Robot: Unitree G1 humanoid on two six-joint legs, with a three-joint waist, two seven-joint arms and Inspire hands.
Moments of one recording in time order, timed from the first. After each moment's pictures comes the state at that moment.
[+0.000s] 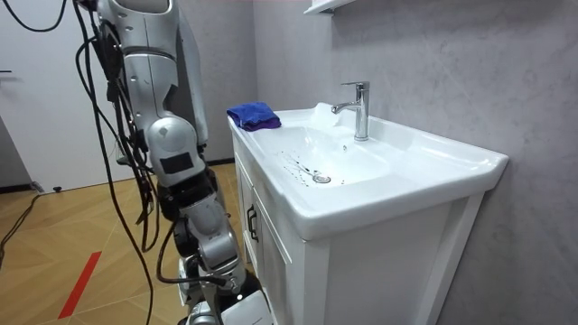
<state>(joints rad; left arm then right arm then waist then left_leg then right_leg) 0.33 0.20 0.49 0.57 -0.21 -0.15 0.92 0.14 -0.29 -0.06 1.24 -0.04 0.07 0.09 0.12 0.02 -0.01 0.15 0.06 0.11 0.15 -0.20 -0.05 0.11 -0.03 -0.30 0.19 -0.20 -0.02</state>
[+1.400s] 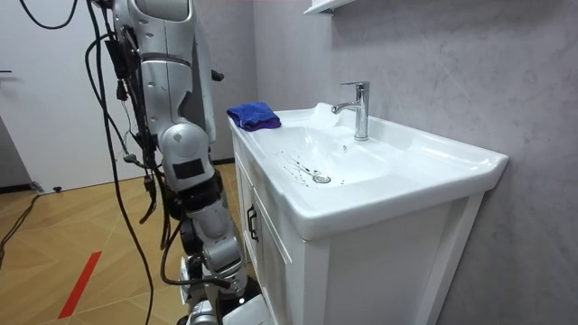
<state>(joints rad) 0.28 0.27 0.58 -0.02 0.17 -0.14 1.03 0.16 -0.29 -0.05 1.24 -0.09 0.06 0.02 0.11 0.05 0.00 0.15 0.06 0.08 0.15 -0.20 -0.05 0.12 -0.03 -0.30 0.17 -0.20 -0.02</state>
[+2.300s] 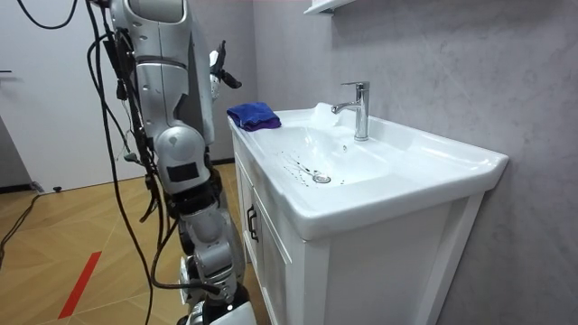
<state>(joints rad) 0.28 0.27 0.51 -0.02 0.61 0.02 0.80 0.14 -0.30 -0.07 1.29 -0.17 0.11 0.05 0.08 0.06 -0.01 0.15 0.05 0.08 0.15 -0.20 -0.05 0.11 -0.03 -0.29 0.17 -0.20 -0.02</state>
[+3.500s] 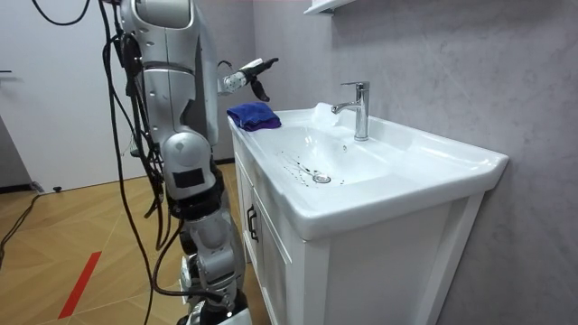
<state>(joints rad) 0.20 0.45 0.32 -0.11 0.76 0.22 0.21 0.10 -0.35 -0.02 1.30 -0.22 0.15 0.12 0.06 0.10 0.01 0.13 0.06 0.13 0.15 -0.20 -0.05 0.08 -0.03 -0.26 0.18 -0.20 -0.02</state>
